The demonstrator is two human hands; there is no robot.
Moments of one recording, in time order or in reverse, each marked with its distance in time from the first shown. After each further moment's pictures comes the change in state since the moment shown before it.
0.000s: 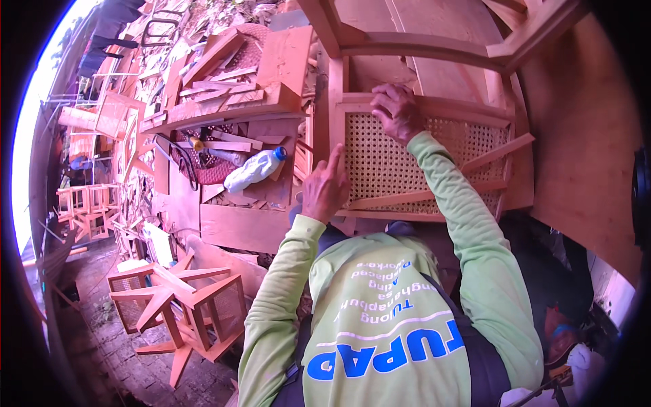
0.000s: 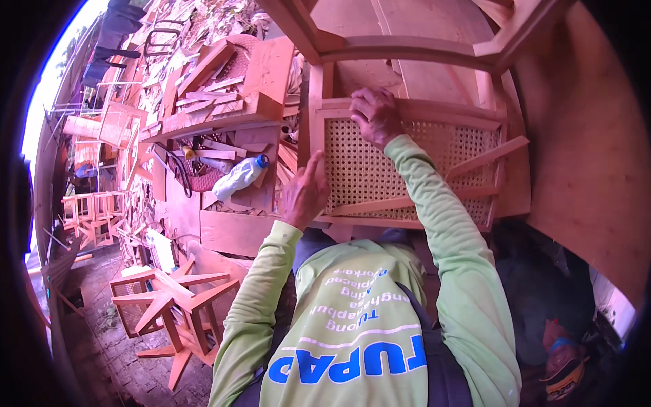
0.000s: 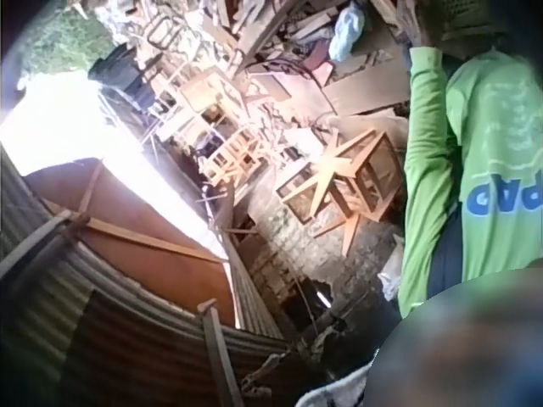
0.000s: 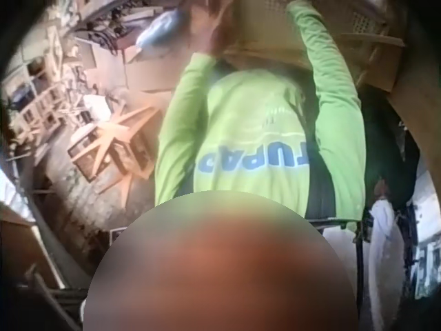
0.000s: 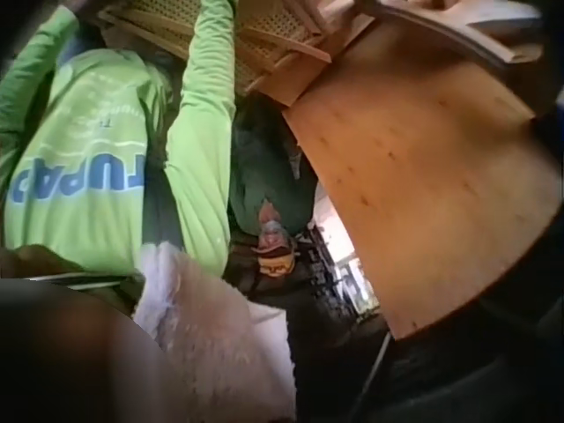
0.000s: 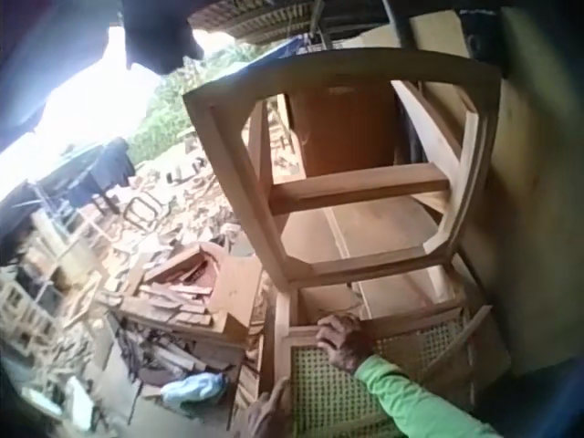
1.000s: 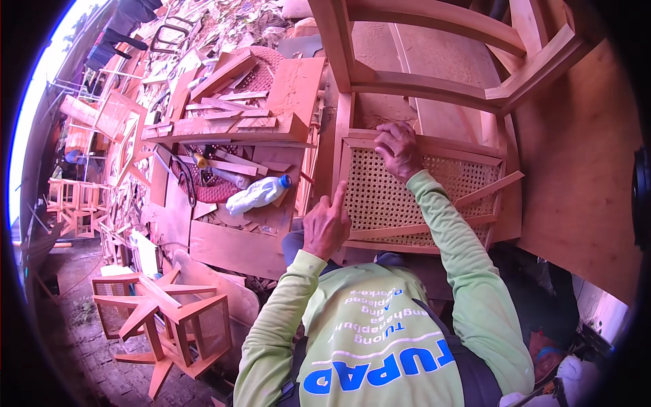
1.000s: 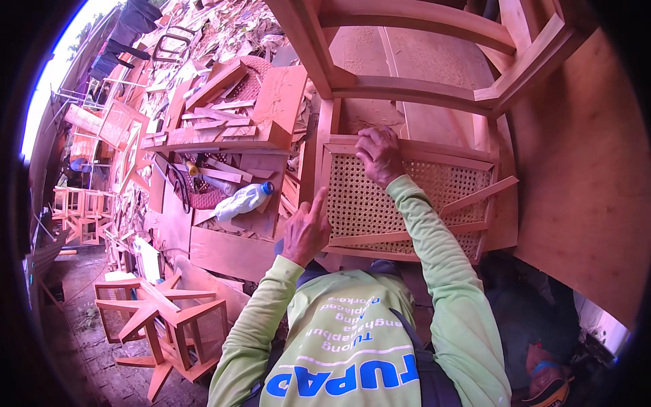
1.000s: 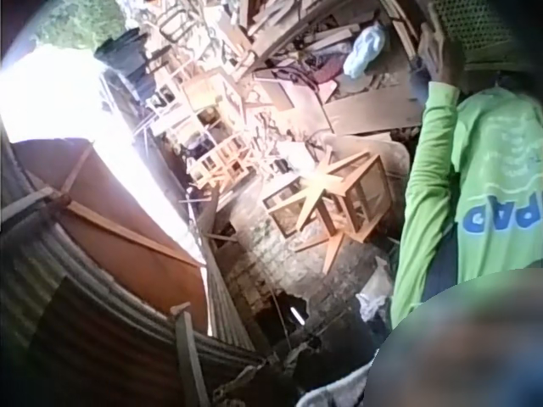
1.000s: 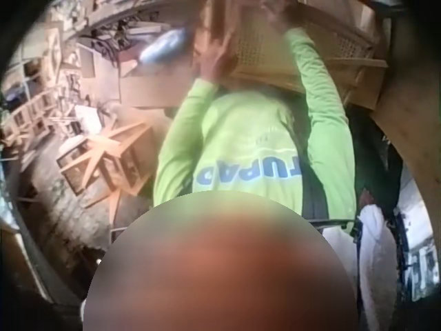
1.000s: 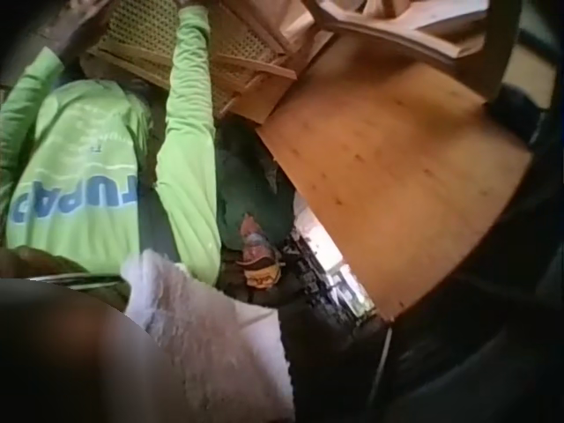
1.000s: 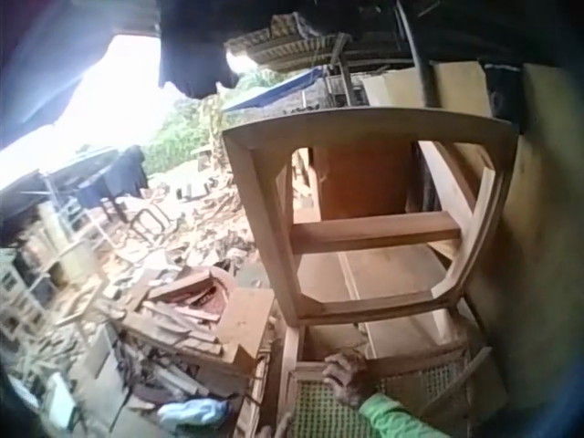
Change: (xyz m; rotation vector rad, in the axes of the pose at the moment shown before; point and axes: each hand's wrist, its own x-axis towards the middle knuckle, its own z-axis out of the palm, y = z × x) left_hand -0.018 0.005 0.000 0.058 0.093 0.017; right_hand 0.002 -0.009 -0.005 -0.017 -0.035 -0.015
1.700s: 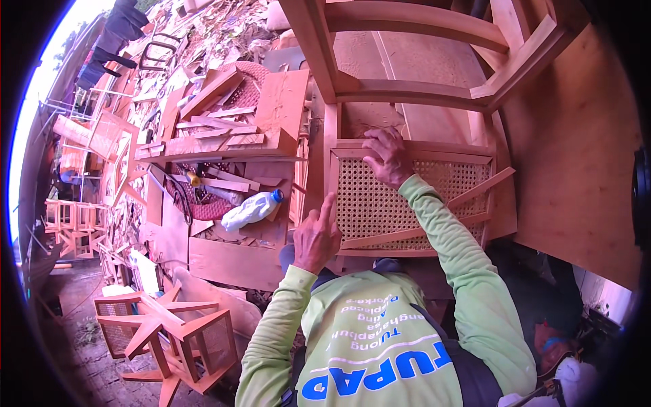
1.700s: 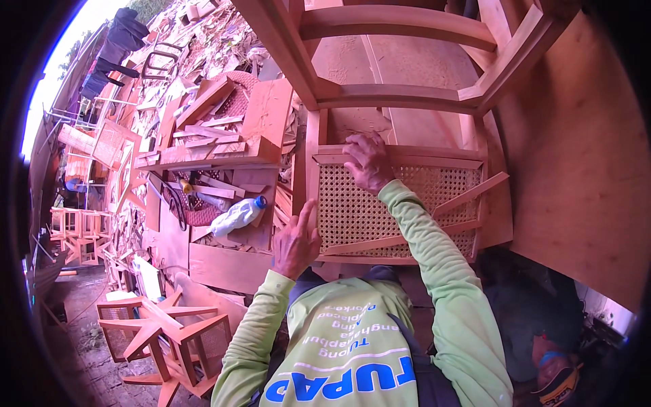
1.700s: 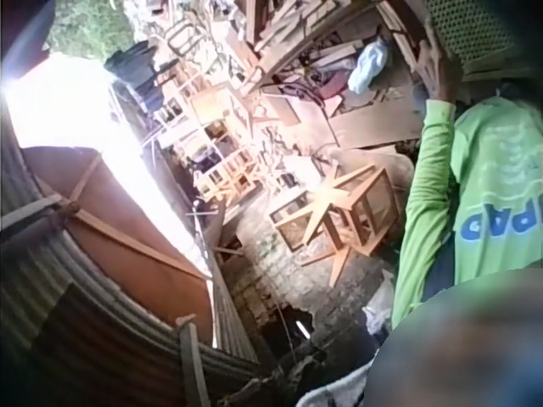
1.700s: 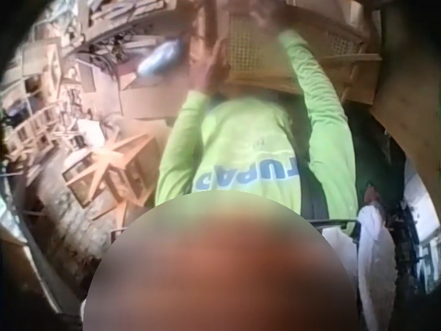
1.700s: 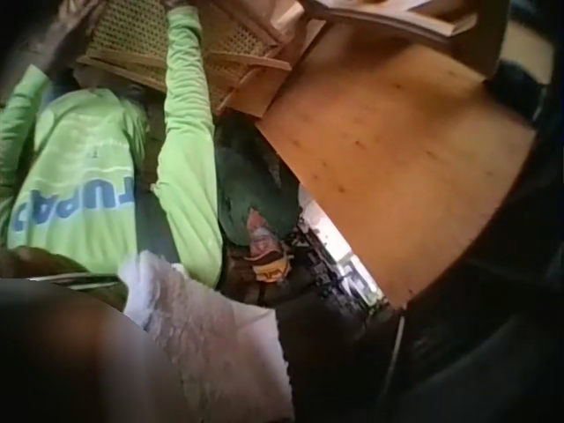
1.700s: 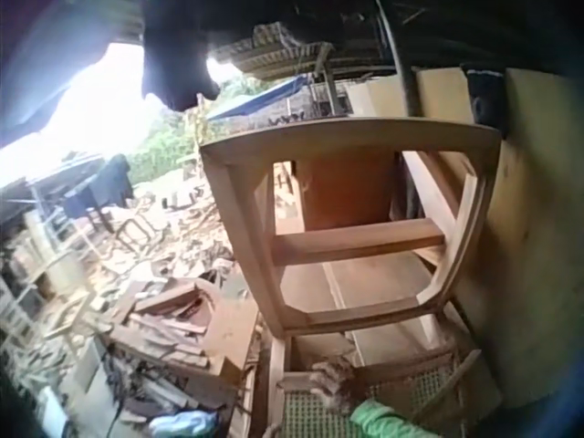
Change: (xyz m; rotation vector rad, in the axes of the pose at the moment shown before) left_hand -0.003 -0.003 -0.020 -0.065 -0.065 -0.036; right_hand -0.003 0.004 0.001 -0.047 -0.073 -0.001
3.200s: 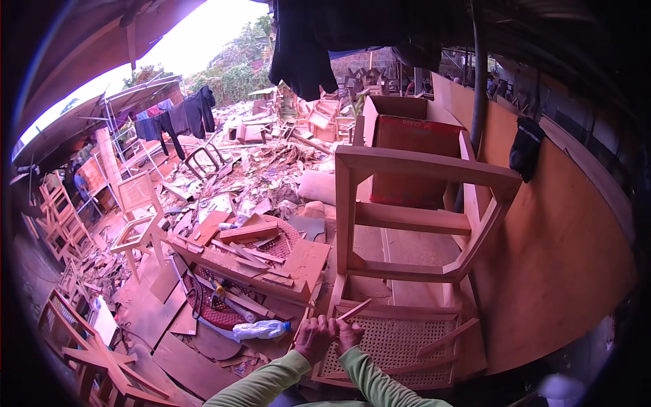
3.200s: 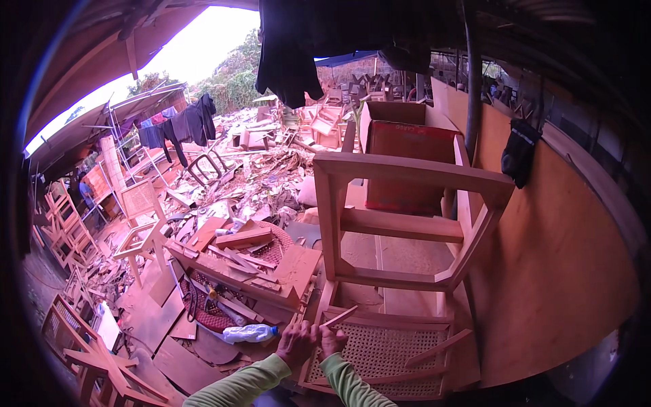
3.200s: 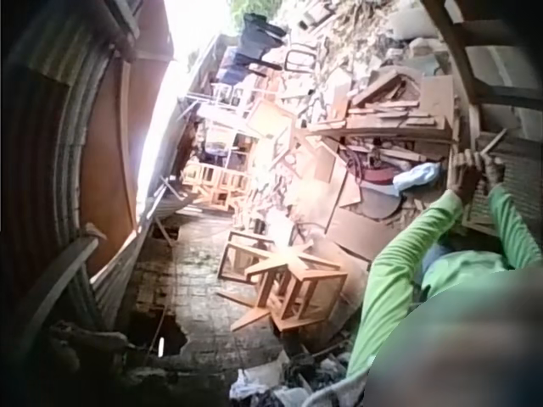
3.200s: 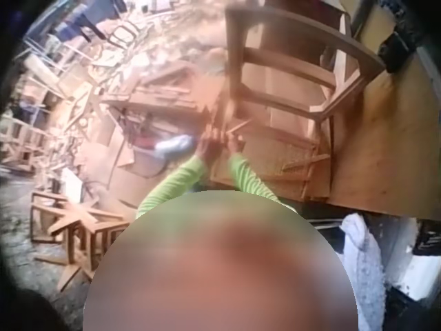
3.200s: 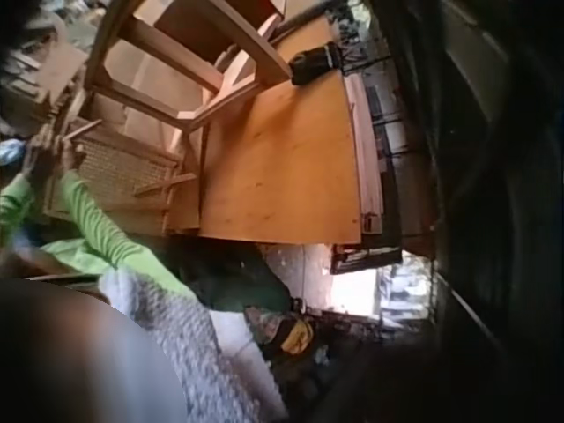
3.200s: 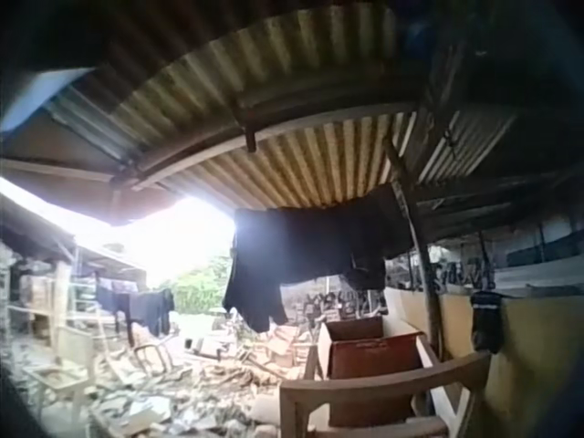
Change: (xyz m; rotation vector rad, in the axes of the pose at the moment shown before) left_hand 0.054 0.004 -0.025 0.565 0.360 0.338; right_hand -0.006 -0.134 0.059 1.334 0.517 1.107
